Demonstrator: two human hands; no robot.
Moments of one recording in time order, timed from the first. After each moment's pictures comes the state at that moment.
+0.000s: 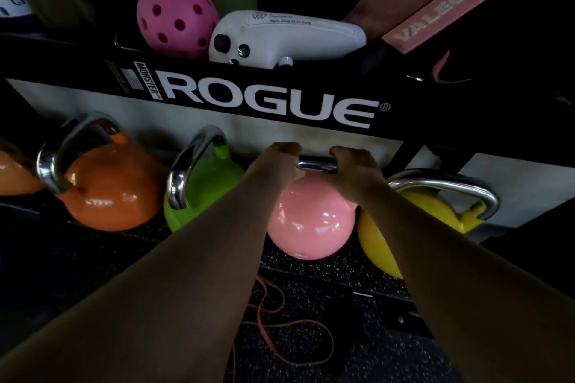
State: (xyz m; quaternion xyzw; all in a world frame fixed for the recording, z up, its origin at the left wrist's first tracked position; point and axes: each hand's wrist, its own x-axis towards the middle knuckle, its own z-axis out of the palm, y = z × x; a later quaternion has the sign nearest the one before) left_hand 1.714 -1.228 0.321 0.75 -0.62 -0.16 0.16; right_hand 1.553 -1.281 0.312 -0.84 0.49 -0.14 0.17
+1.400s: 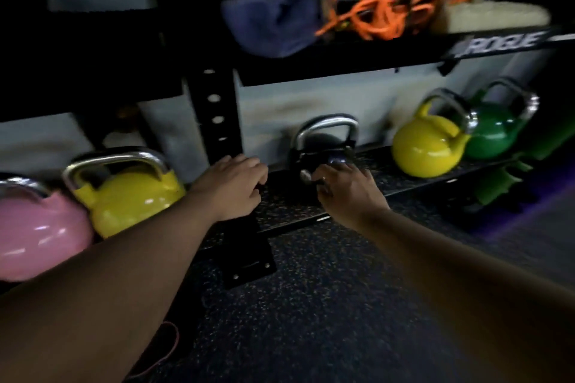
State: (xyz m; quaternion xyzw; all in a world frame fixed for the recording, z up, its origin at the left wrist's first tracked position) left_hand 1.214 -1.198 0.366 0.46 -0.89 -0.01 0.03; right_hand 0.973 -1.153 0.357 -0.75 0.64 -0.14 0.06
